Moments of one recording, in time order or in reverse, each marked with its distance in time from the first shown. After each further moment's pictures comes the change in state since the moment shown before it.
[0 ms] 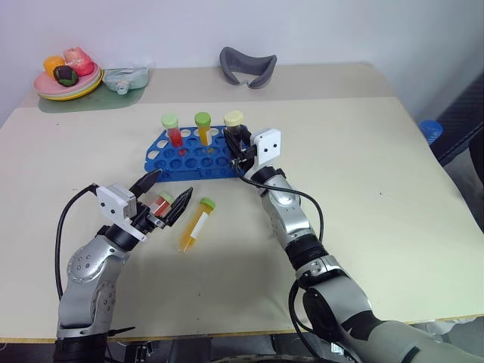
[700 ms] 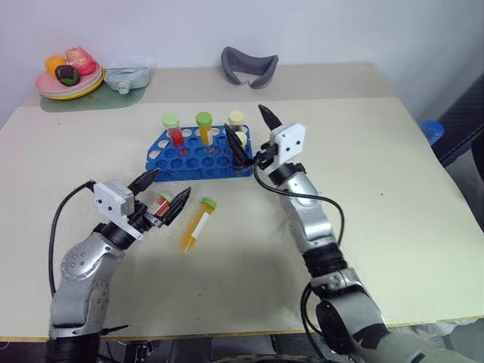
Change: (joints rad) left arm -0.013 0.092 0.044 -0.055 -0.057 0.110 0.026; right arm 0.166 -0.152 0.008 -0.478 0.022 0.165 0.091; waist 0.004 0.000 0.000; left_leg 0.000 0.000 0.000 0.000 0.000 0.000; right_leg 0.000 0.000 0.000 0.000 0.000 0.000
